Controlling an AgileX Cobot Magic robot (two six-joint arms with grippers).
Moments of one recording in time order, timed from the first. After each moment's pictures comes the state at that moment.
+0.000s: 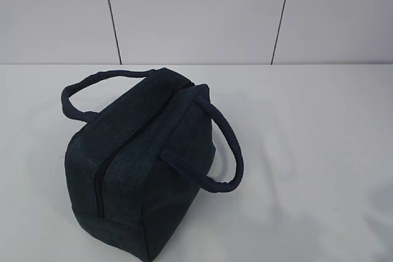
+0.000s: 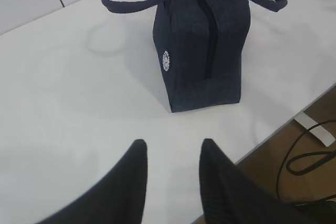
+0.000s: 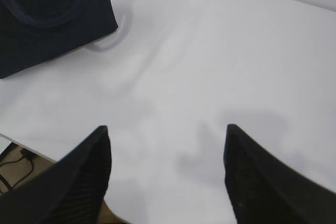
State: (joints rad) left arm -0.43 0.05 -0.64 -0.15 1.23 0.21; right arm 0.44 -0.02 -0.52 -0.11 1.15 0.00
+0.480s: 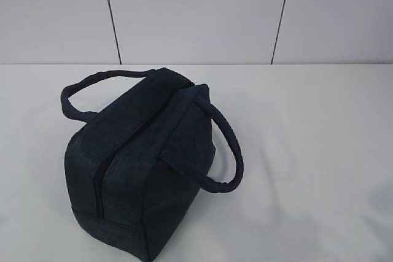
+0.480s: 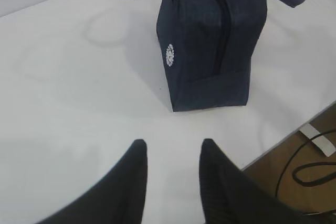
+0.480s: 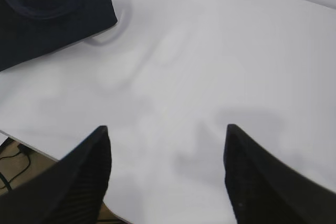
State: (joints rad) left arm -0.43 0.01 -0.51 -0.14 1.12 0.15; right arm 0.44 -0.02 -0.51 -0.11 1.14 -0.01
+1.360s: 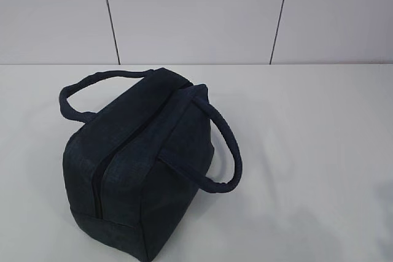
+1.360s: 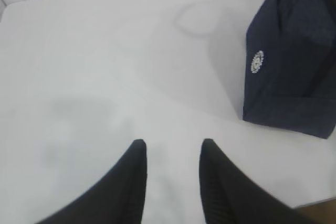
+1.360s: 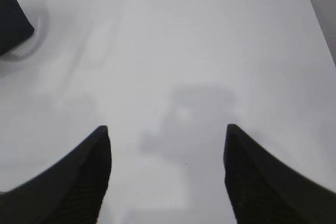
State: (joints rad) left arm -0.04 0.01 -0.51 -0.13 1.12 0.14; right arm 0.13 -0.02 -0.51 -0.11 1.14 -0.02
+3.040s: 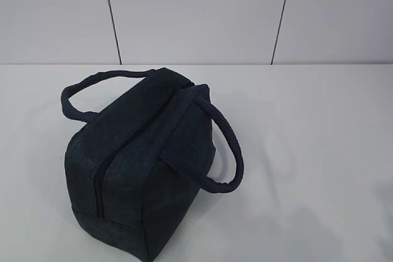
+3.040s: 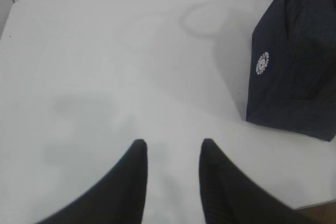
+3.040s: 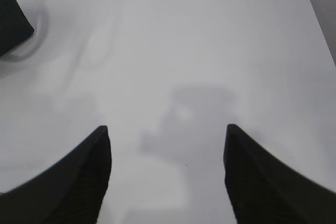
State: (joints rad) left arm -0.04 0.01 -0.51 -0.14 1.12 0.14; right arm 0.12 -0.02 -0.51 -0.11 1.14 -0.02
